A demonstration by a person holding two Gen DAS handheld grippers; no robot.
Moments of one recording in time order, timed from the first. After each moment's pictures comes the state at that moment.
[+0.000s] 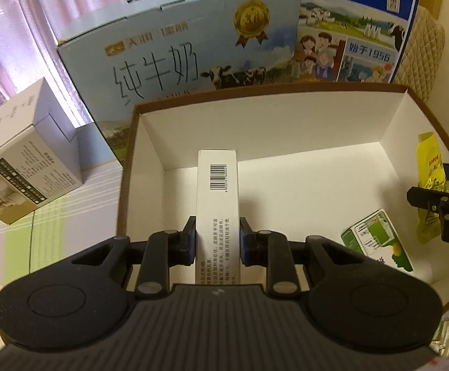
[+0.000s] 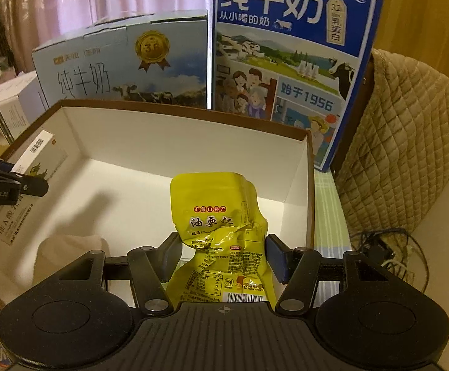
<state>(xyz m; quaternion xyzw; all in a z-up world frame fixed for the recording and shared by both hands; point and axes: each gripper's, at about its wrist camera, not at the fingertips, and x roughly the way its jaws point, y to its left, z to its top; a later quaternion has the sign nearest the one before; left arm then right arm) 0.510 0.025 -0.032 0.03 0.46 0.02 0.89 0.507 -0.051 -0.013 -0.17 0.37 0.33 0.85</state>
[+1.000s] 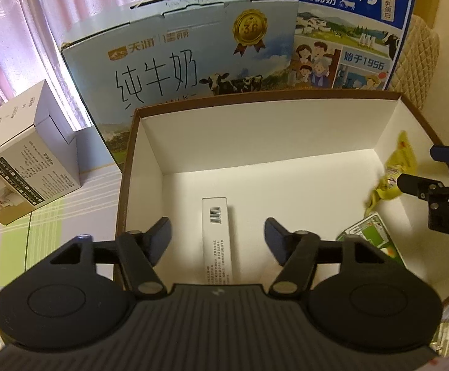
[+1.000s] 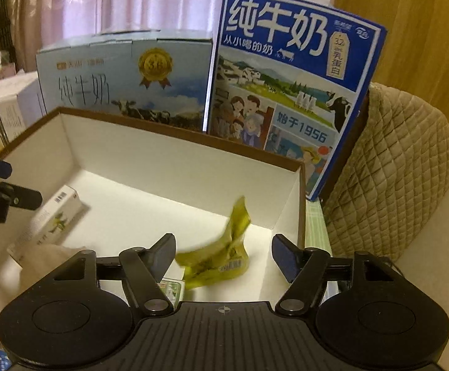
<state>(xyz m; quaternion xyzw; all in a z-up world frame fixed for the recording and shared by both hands) 0.498 0.027 -0.025 0.02 0.44 0.01 0.90 0.501 -0.048 -0.004 -0.19 0.32 0.33 0.87</state>
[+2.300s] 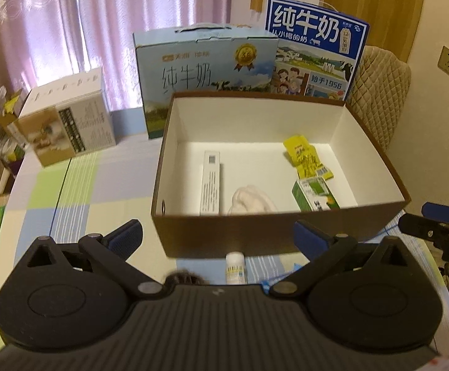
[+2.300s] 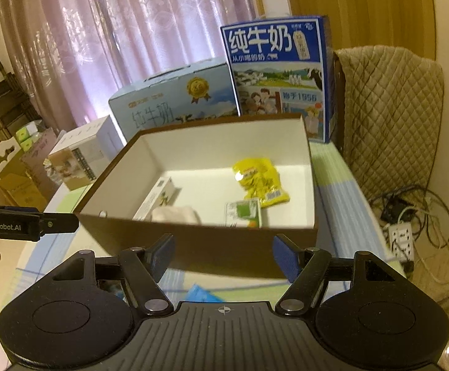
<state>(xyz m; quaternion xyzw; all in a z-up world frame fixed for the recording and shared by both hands) 0.328 0.024 0.035 -0.04 0.40 0.02 0.92 0.348 -0.147 0.042 -0.02 0.36 0.36 0.86</state>
